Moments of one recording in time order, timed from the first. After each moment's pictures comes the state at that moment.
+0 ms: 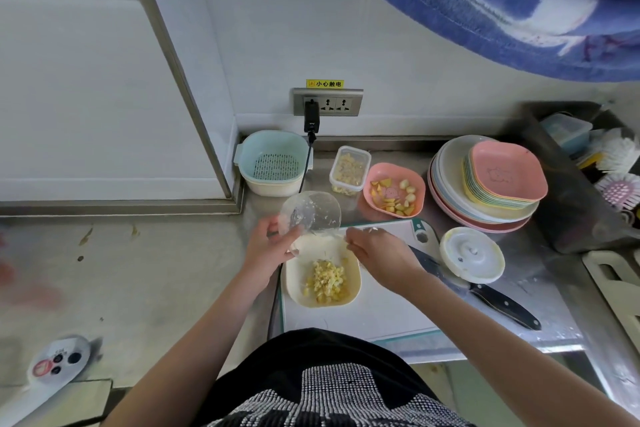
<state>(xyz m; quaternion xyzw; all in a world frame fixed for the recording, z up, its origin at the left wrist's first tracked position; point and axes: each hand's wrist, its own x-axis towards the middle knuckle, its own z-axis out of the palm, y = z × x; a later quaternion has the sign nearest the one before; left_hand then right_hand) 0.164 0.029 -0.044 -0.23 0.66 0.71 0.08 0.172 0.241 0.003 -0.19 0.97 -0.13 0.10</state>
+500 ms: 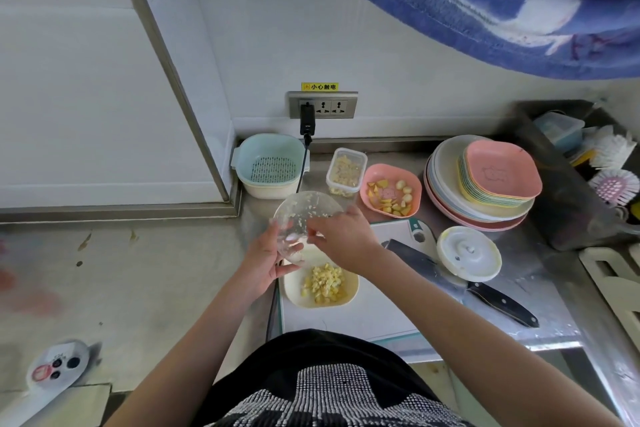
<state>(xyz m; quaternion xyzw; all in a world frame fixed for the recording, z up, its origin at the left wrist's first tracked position) 0.170 0.028 -0.042 -0.25 0.54 0.77 0.20 0.148 0.184 0.023 -0.24 0.97 -0.07 0.05</state>
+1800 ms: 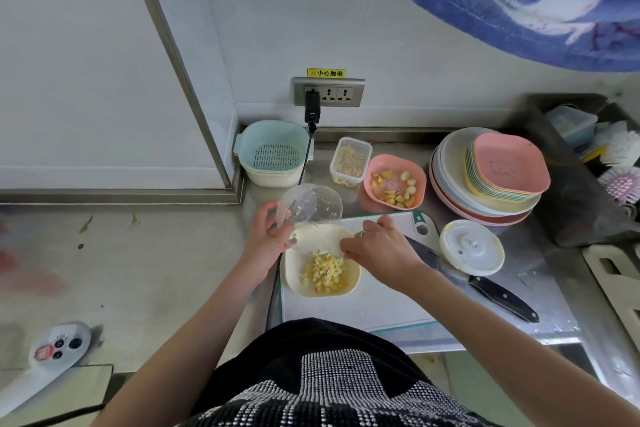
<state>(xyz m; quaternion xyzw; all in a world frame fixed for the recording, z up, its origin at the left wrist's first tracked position) 0.169 0.028 -0.051 -0.18 0.64 0.74 0.07 0.176 0.242 -0.001 -0.31 0.95 0.02 0.05</state>
